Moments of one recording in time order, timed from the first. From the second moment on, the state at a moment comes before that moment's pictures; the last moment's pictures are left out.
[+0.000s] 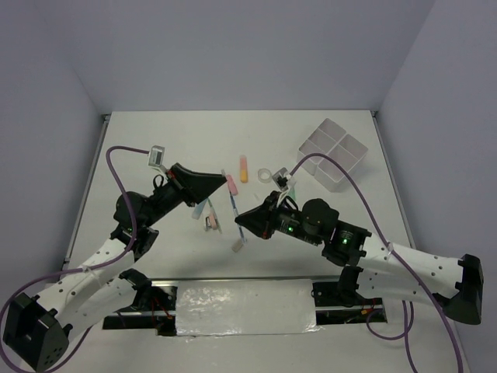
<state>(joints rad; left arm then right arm) -0.53 0.83 0.52 0.73 0.41 -1.04 1.10 0.85 0.67 0.12 0.01 0.60</state>
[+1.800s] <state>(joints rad) -0.54 0.85 0.47 0.76 0.43 -1.06 1.10 0.89 0.75 0.08 0.05 0.58</state>
